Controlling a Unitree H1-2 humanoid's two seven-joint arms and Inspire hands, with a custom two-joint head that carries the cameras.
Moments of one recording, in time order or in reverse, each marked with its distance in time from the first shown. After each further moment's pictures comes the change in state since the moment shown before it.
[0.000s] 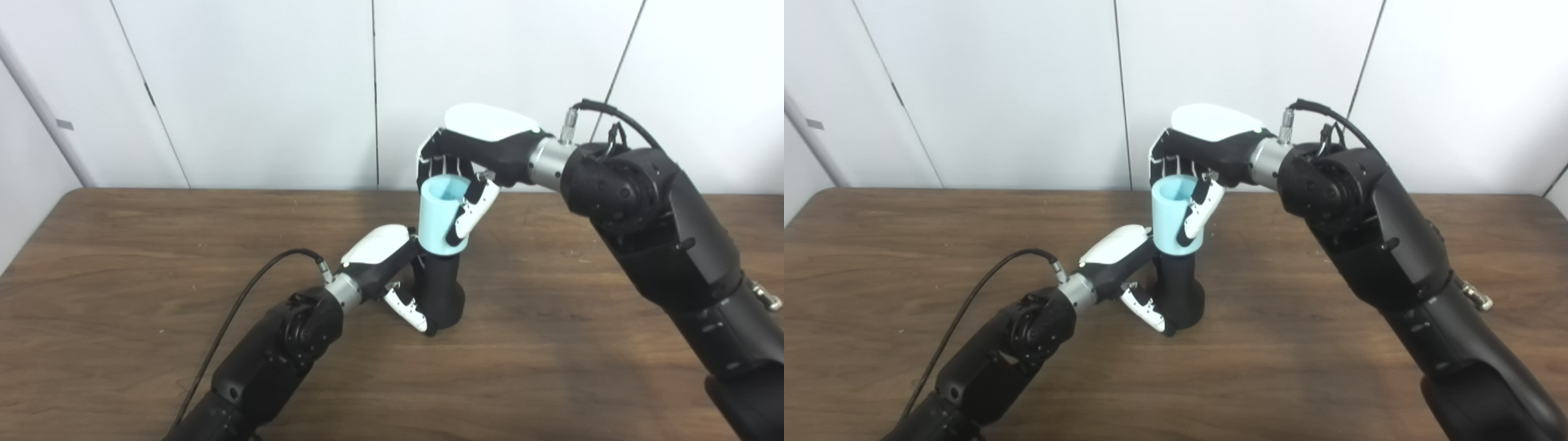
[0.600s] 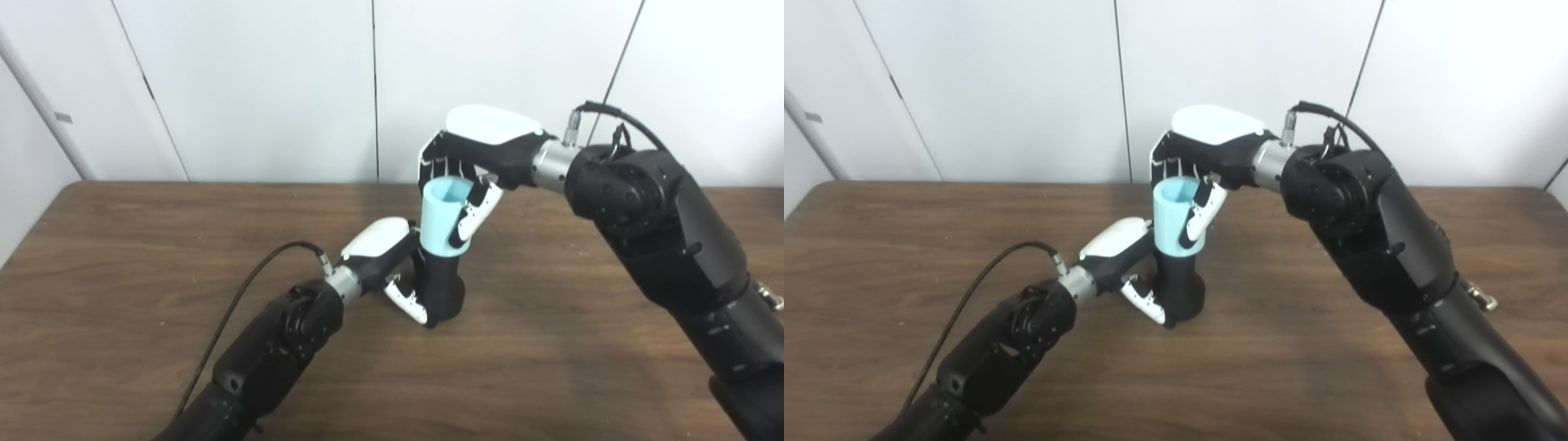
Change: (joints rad) left arm 0.000 -0.001 0.005 0.000 0.000 0.001 -0.001; right arm 0.022 -0.011 0.008 -0.053 -0.017 0.003 0.017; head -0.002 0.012
